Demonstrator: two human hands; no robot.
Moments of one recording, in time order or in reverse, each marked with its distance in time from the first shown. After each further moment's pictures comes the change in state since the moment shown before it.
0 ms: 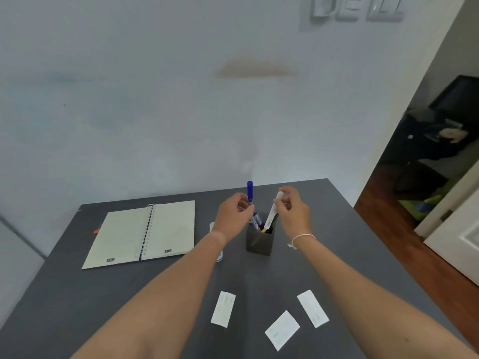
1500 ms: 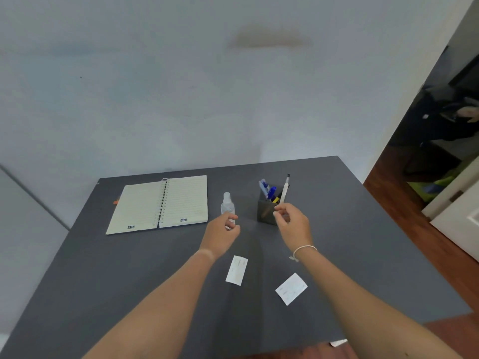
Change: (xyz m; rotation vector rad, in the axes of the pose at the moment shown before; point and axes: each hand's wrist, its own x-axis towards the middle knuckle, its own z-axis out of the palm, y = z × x) left_hand -0.086 -0.079 -0.018 0.074 -0.009 -0.232; right_hand -0.080 0.039 0.024 -0.060 -0.092 0.055
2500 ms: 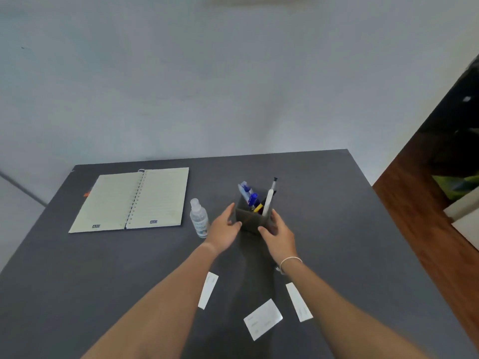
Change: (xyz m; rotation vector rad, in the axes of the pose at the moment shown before) left_hand 0.079 0.013 0.082 -0.100 -0.109 -0.191; right_hand 0.065 0.070 0.003 0.153 -0.227 0.251
